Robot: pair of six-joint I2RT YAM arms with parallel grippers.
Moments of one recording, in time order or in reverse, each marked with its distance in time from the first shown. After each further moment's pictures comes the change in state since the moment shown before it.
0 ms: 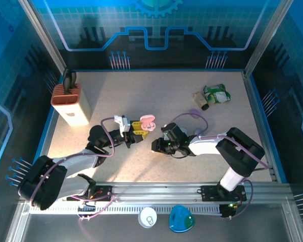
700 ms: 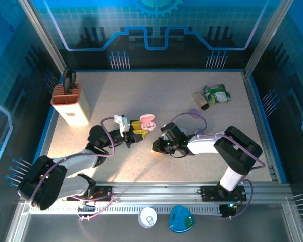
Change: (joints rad) left arm 0.000 0.000 0.000 -0.002 -0.021 0.010; right arm -0.002 0.020 0.019 -0.022 0.014 -0.008
